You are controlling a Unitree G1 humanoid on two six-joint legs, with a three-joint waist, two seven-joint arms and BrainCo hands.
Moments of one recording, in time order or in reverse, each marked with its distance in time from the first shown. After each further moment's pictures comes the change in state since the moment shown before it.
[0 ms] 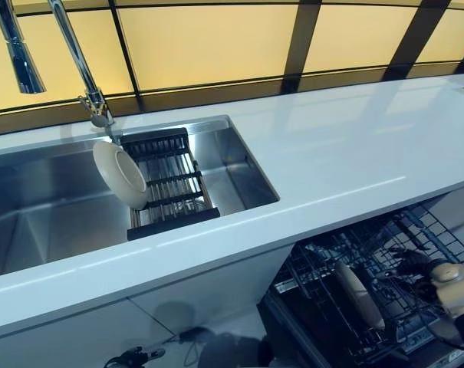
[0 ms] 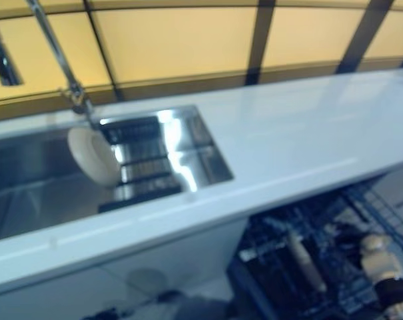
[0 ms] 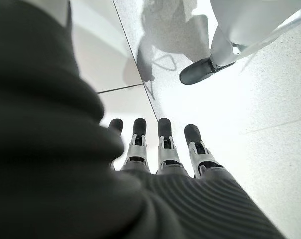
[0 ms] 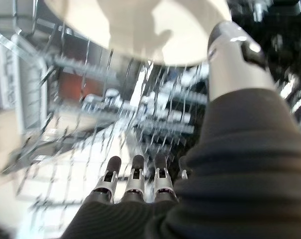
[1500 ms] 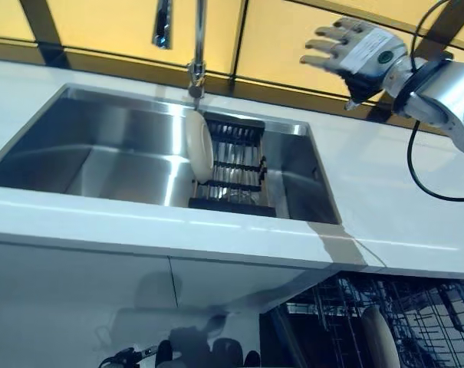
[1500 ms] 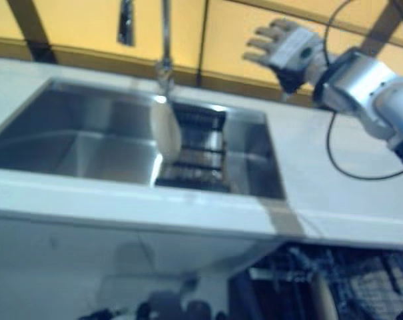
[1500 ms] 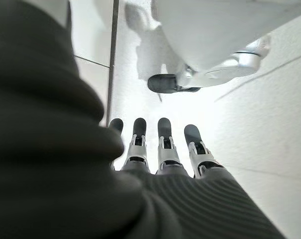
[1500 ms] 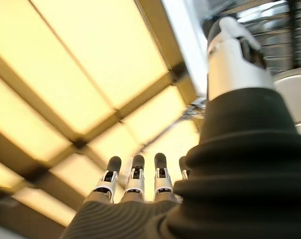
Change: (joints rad) left arm -0.009 0.038 -0.073 -0.010 -0.162 0.038 0.061; right arm -1.352 -0.222 1.062 -0.241 -0.669 -0.636 -0.396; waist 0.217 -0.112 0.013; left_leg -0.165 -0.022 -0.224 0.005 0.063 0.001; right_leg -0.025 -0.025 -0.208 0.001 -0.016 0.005
